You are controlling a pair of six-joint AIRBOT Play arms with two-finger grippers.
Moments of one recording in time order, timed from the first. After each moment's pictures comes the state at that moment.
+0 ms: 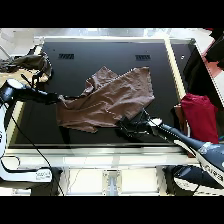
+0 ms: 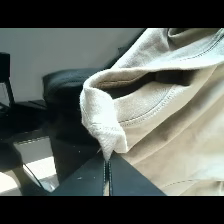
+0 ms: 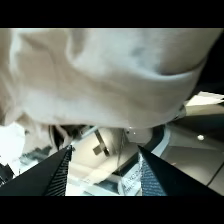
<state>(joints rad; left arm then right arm) 0.27 -1.48 1.18 1.02 -1.14 -0.96 0.52 -1.31 0.54 -0.15 0.50 1.45</state>
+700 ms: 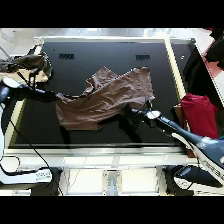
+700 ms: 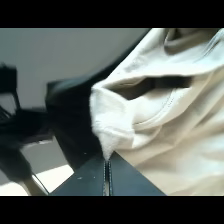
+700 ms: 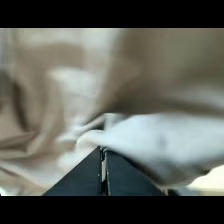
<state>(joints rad) 0.30 -1.41 1.20 1.02 -1.14 -0.95 0.47 -1.29 0.70 -0.22 0.27 1.39</state>
